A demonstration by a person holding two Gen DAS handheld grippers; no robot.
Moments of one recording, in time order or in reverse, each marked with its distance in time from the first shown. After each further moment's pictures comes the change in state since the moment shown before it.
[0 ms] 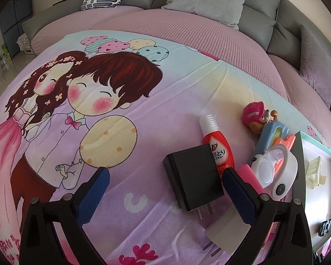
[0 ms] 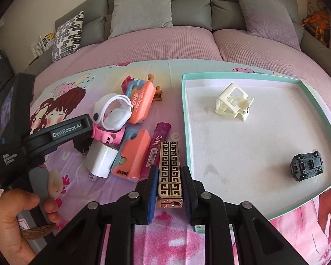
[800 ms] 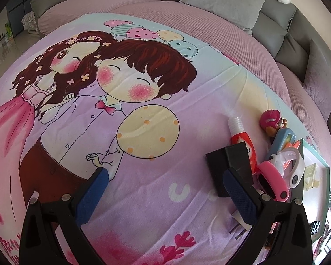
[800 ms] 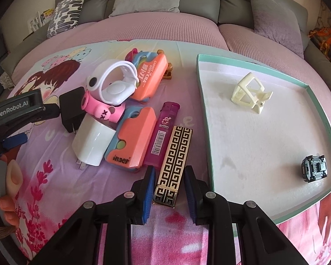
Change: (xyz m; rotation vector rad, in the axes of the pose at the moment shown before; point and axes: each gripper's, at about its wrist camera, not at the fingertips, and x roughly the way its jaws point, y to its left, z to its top) left arm -0.009 0.049 0.000 -0.101 0.059 -0.055; right arm 0.030 0.025 -0.009 -0.089 0.075 -0.099
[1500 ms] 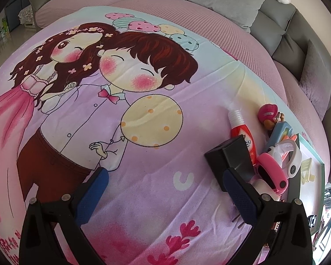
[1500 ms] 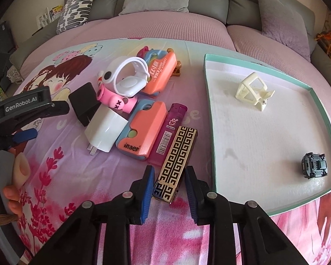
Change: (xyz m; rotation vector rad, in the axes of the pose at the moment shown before) left arm -0.006 0.013 -0.015 -0.010 0.034 -0.040; right arm -0.007 0.001 -0.006 -0.025 0.023 0.031
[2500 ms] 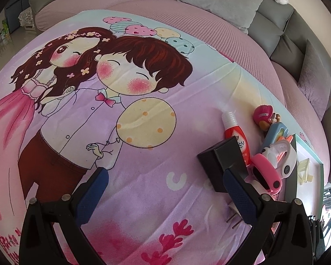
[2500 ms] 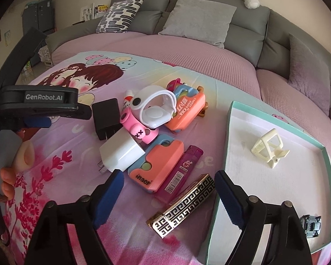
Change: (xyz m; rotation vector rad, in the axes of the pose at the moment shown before) left arm -0.004 -0.007 0.001 0.010 -0.011 -0.002; right arm -0.005 0.016 0.013 -0.249 -0.184 0.084
